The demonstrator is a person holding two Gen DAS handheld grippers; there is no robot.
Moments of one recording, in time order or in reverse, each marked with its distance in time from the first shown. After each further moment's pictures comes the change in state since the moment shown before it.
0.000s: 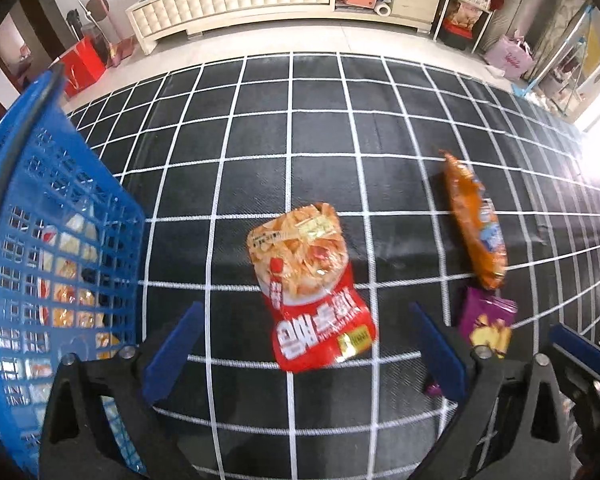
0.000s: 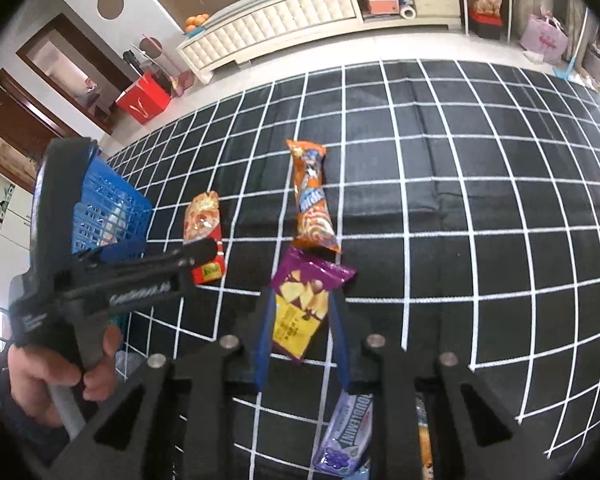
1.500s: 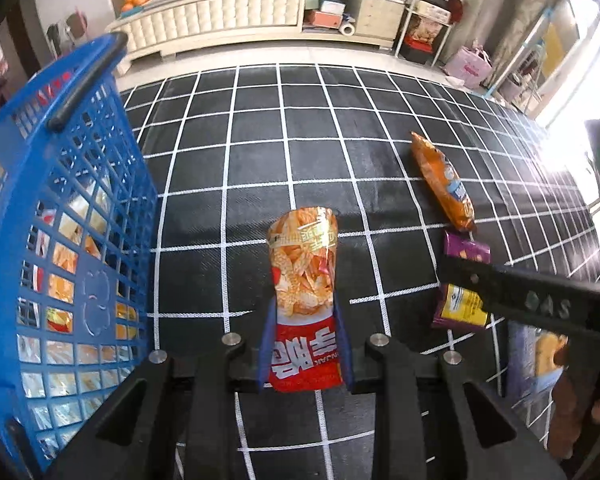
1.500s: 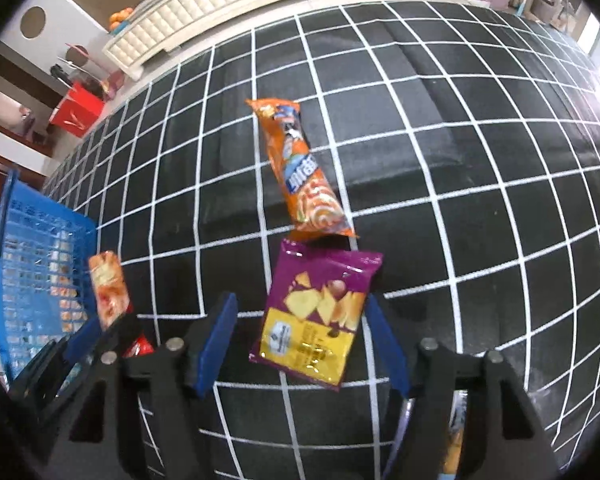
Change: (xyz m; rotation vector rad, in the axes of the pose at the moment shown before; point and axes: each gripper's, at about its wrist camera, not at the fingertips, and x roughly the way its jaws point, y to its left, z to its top) left arm -0.031 0.038 -0.059 0.068 -0.097 -0.142; right arm 0.049 0.022 0.018 0.196 0.105 -0.202
